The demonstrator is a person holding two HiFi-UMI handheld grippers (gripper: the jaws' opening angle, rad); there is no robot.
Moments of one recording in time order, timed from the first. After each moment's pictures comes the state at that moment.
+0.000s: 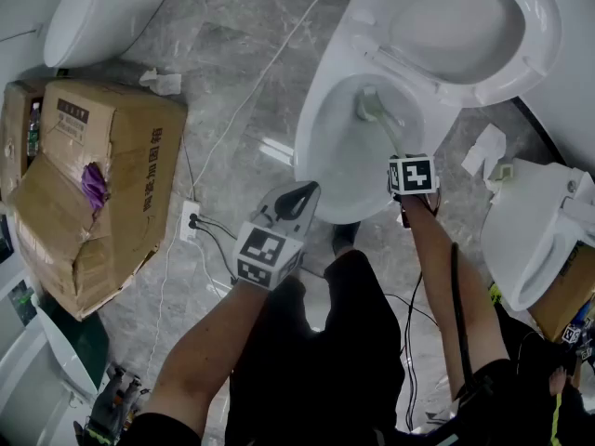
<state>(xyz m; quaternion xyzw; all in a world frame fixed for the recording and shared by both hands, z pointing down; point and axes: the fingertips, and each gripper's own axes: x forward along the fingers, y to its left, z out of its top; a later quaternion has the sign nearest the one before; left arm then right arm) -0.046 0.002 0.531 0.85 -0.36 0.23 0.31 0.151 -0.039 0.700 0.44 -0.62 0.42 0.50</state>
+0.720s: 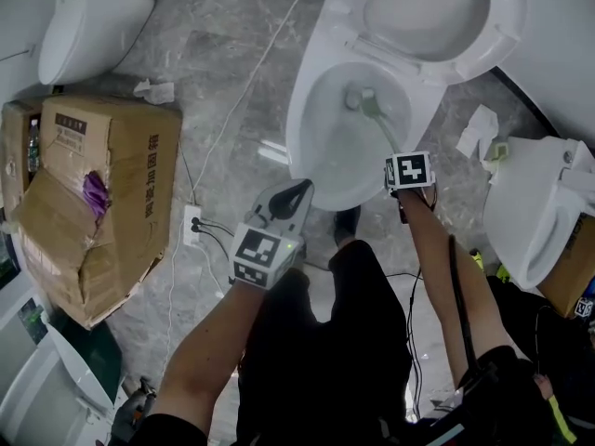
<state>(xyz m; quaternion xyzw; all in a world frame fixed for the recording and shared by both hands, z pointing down) -0.041 0.024 0.511 0.86 -0.34 0.24 0.28 0.170 0.004 0.693 0.45 -0.60 0.44 0.50</state>
